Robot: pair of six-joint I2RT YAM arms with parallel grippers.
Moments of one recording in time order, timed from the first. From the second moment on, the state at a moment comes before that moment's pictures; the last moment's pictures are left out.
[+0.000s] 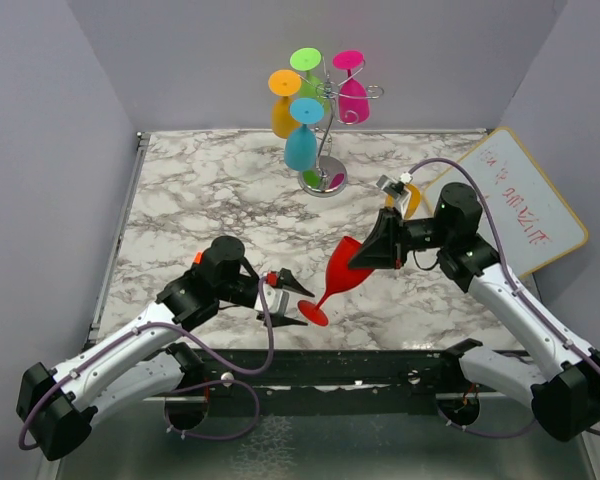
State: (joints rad) left arm -0.77 0.83 0.61 -0.15 0.98 0.58; right arm 0.41 1.04 0.82 0.13 -1.27 0.58
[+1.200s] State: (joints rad) left arm -0.77 0.80 0.67 -0.09 -0.09 -0.02; right arm 0.41 0.96 0.88 -0.49 0.15 0.33
